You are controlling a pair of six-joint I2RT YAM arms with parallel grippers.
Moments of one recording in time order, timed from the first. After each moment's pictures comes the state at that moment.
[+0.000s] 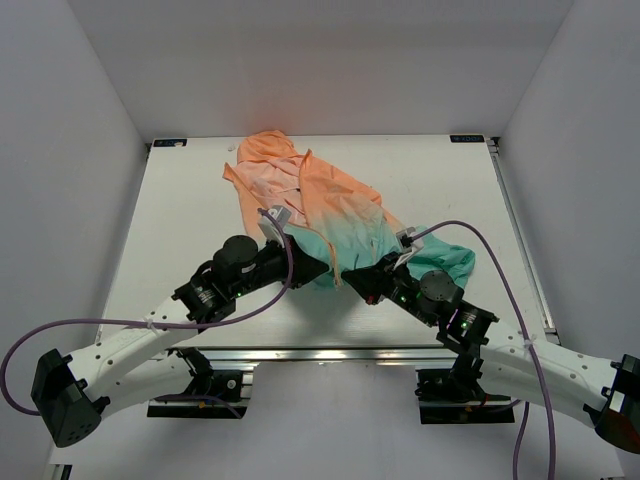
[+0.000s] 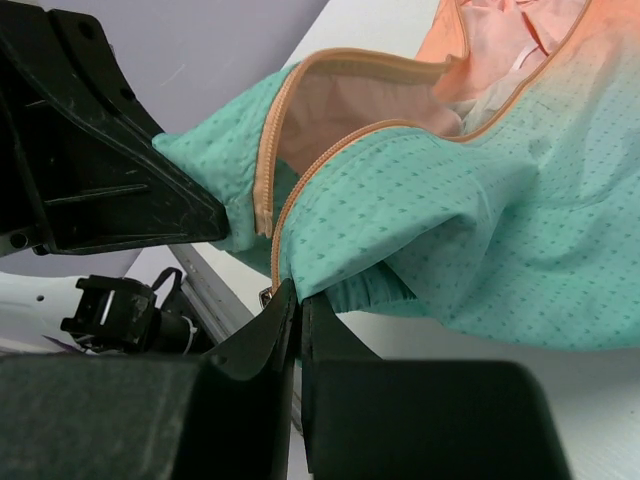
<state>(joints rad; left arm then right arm) -0.84 0.92 0.69 0.01 0.18 -0.70 1.01 0.75 0.41 0.28 0.11 0.64</state>
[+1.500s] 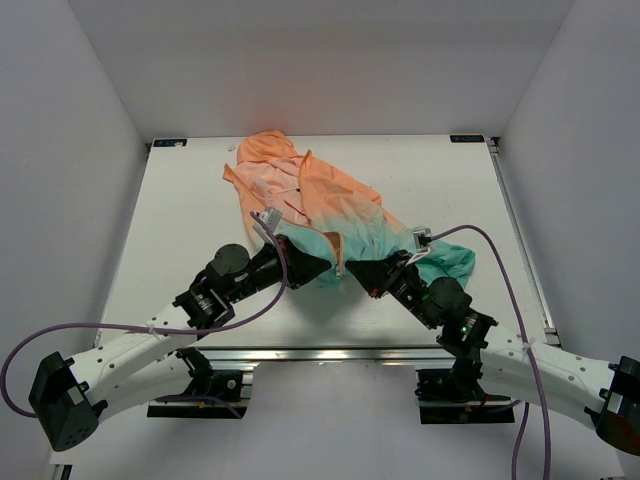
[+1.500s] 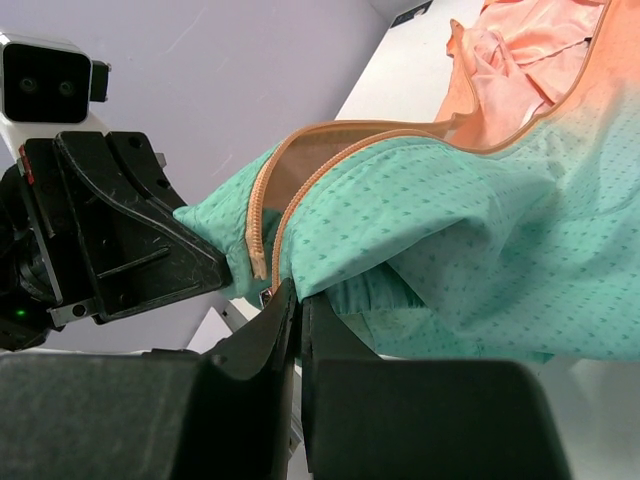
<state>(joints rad) -0.84 0.89 0.59 0.24 0.19 -0.78 1.01 0.73 0.35 0.47 0.21 0.78</state>
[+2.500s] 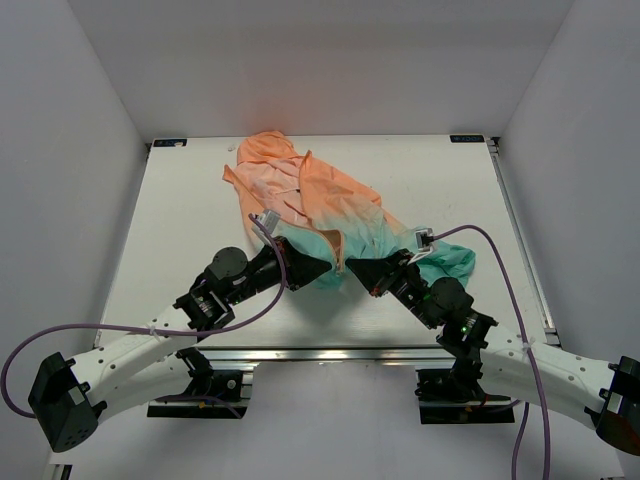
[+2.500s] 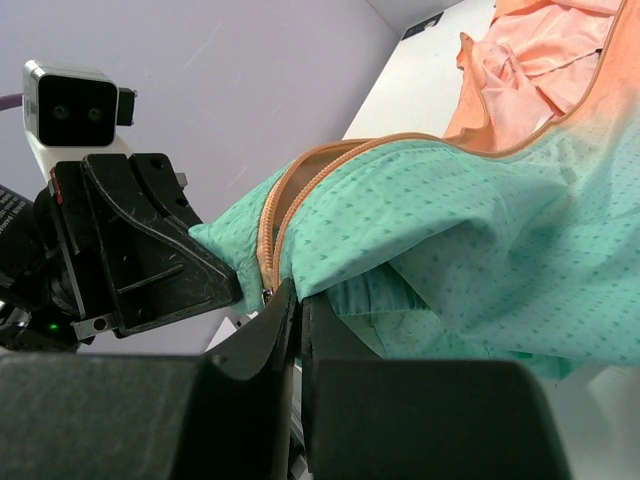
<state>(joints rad) -0.84 0.88 0.56 0.29 0.20 -0.81 1.01 0.73 0.34 0.50 0.22 0.81</state>
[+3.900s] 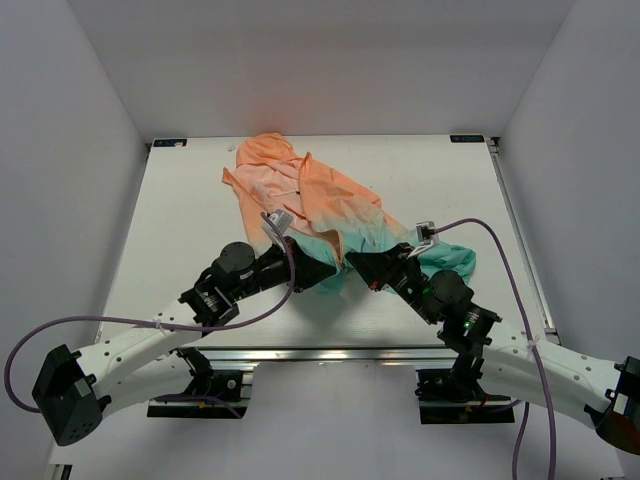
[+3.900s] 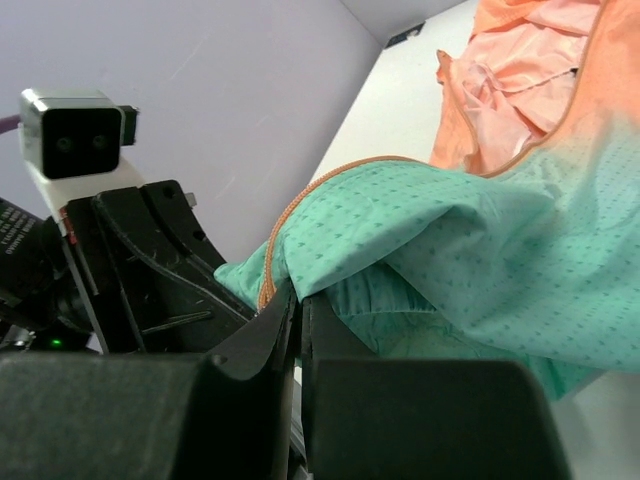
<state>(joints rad) -0.84 0.94 0.59 0.28 0.28 -0.73 1.01 0.73 0.42 0.41 0.26 0.80</state>
